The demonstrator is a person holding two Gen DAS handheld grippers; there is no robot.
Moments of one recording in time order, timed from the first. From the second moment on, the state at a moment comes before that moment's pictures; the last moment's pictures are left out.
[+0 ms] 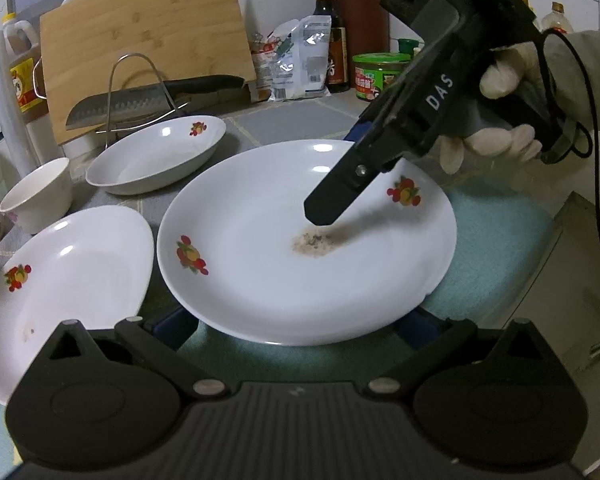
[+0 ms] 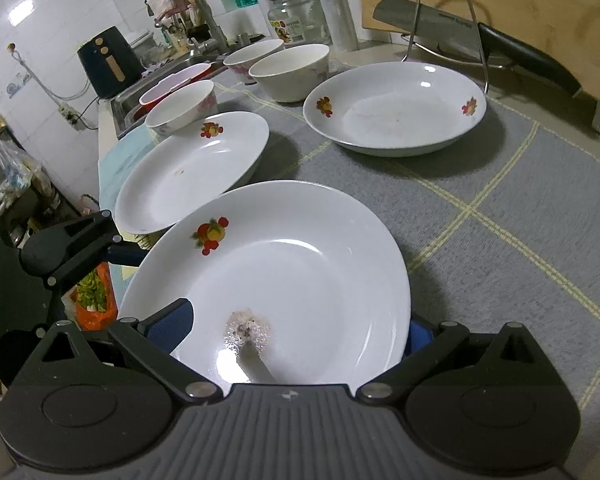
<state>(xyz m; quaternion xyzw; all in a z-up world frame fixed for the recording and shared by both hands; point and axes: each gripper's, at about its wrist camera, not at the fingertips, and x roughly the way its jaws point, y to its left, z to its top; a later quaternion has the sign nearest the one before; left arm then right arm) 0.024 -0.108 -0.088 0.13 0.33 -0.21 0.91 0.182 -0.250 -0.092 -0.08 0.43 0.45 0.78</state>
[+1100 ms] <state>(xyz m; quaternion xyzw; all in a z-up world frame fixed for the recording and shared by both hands) 0.120 -0.215 -0.080 0.17 0.31 -0.28 0.89 0.230 -0.369 -0.081 -0.05 0.40 0.34 0.85</state>
